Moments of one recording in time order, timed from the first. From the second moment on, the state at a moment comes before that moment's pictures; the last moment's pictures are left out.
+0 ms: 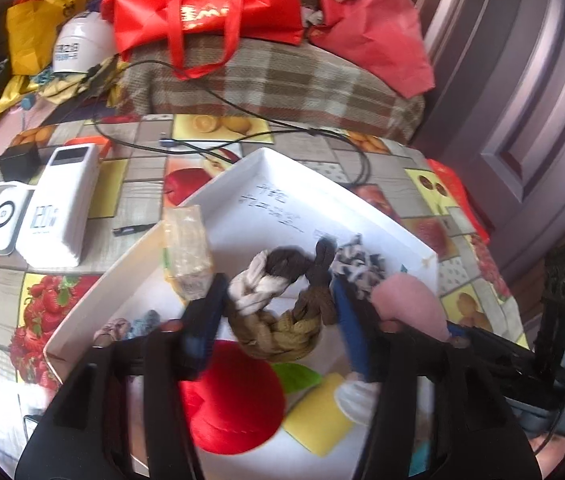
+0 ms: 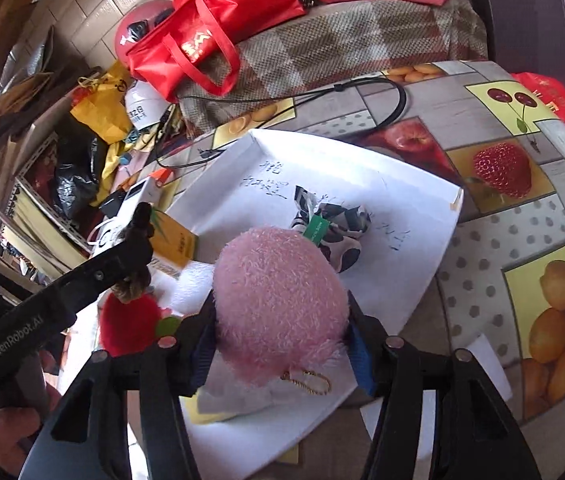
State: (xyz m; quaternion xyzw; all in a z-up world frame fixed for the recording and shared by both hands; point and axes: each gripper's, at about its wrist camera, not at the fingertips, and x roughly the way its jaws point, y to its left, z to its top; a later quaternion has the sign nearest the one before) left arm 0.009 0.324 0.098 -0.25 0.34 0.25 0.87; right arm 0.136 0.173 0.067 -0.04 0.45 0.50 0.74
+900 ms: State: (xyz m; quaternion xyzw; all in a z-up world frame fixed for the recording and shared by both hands) left arm -0.048 0.210 0.140 -0.20 0.32 0.21 0.90; right arm 0.103 0.039 0.107 -0.02 0.41 0.44 0.80
